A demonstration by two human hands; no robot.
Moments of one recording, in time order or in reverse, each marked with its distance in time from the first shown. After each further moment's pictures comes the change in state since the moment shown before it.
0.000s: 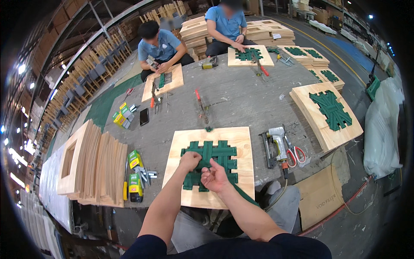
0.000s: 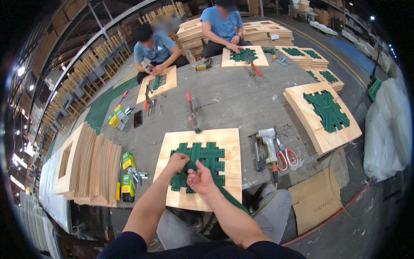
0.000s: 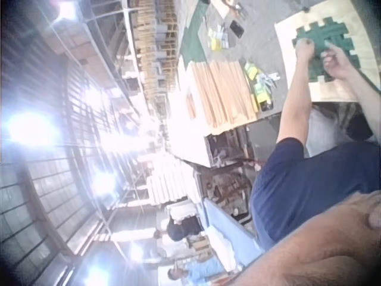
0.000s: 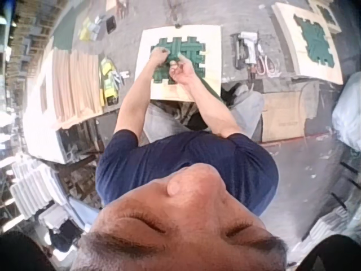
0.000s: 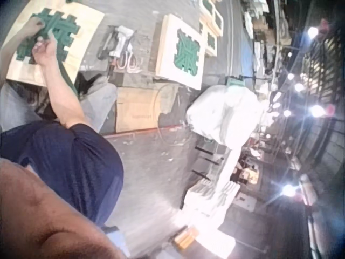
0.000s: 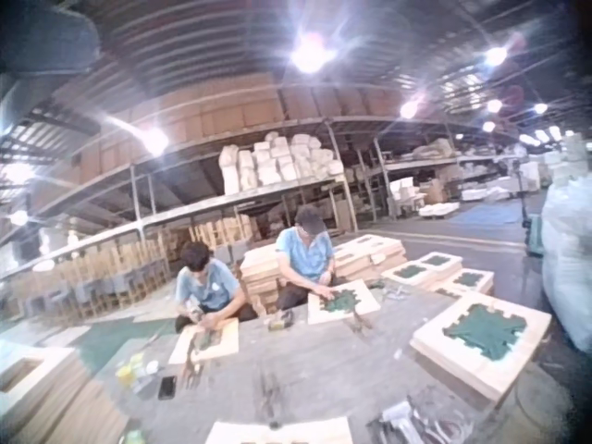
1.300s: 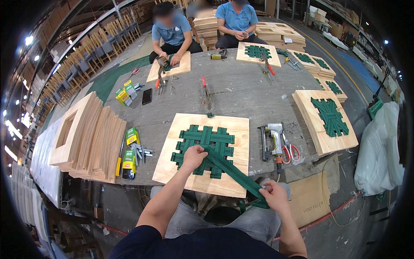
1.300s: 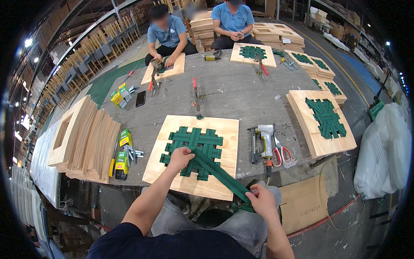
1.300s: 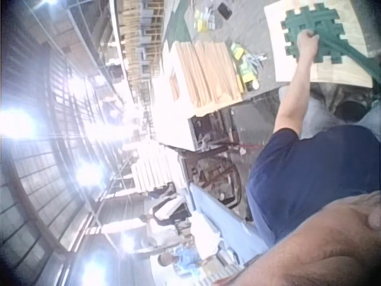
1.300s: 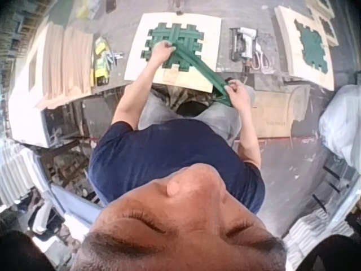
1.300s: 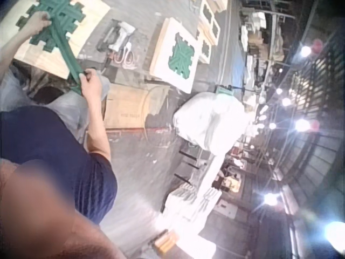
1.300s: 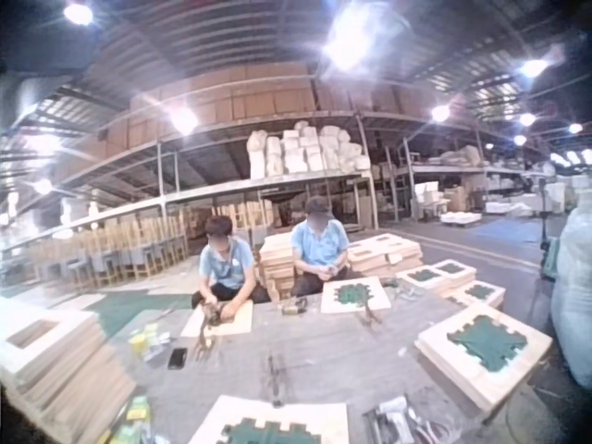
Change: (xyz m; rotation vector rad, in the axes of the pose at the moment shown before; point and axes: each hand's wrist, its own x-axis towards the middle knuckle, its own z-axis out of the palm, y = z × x) left_hand -0.068 0.014 0.045 -0.299 0.117 0.037; right_hand -0.277 -0.083 -0.058 -2.045 0.622 -0.679
